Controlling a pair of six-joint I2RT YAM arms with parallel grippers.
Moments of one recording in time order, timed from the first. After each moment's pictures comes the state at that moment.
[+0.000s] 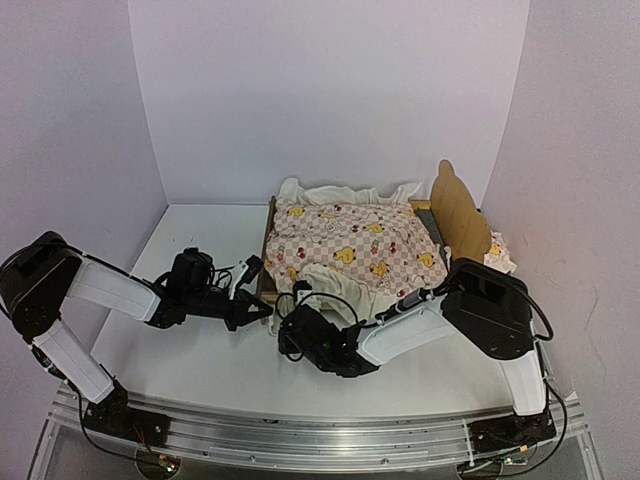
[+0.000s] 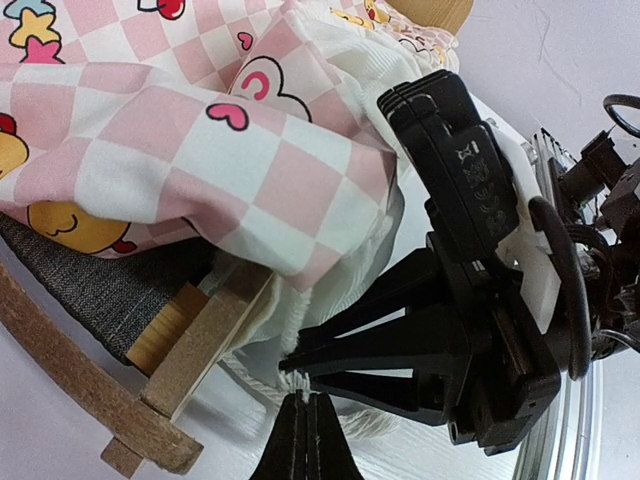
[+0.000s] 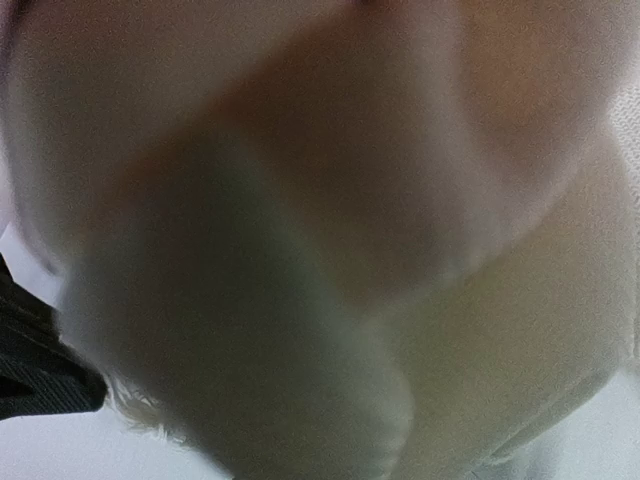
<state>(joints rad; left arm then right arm) -0.61 1.57 0.56 0.46 0.60 -0.05 1.20 2.19 1.24 0.33 0.55 0.76</state>
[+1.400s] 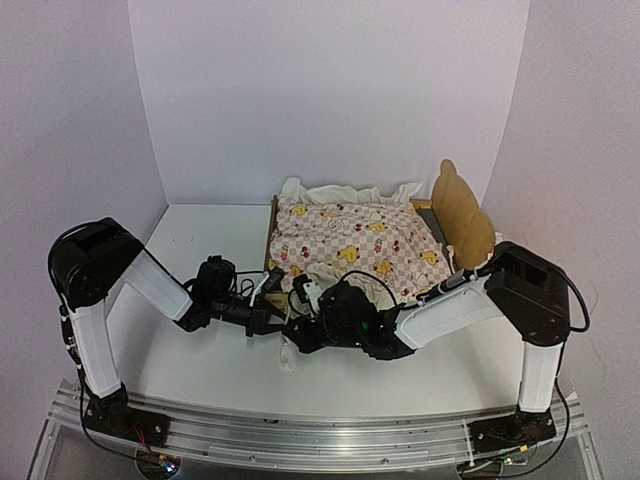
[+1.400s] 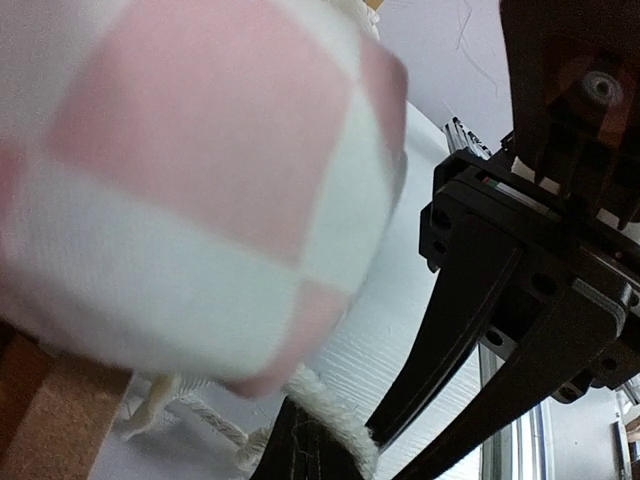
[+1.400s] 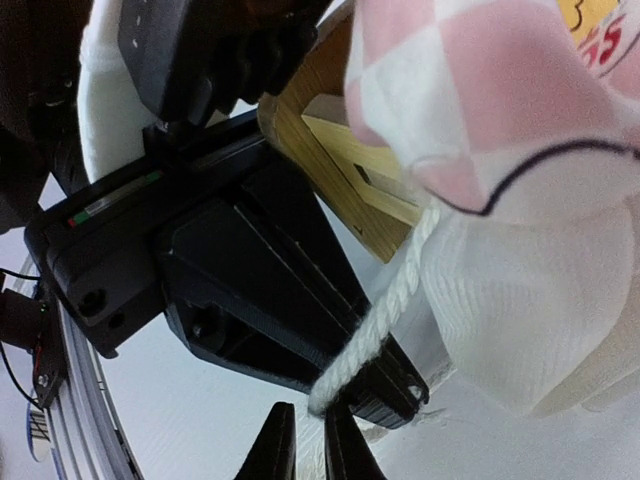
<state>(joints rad) -0.64 1.90 0.68 0.71 0.87 -0.18 1.09 1.99 1.03 0.44 -0.02 0.58</state>
